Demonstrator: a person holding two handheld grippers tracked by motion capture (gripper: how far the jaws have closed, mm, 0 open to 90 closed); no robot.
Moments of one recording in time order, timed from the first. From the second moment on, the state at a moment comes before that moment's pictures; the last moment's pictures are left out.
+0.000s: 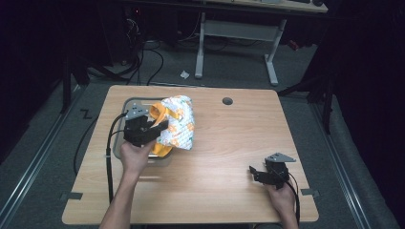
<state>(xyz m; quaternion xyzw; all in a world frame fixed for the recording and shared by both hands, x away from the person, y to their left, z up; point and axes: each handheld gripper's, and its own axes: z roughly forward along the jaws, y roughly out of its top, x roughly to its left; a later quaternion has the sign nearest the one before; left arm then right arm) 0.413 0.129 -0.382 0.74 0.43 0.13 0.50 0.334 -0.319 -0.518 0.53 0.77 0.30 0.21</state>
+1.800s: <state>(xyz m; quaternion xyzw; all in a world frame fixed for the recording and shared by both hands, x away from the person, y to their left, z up) 0.437 0.176 -0.420 0.75 0.49 0.16 0.42 0.334 -0.319 -0.518 0.53 0.77 0.30 0.21</state>
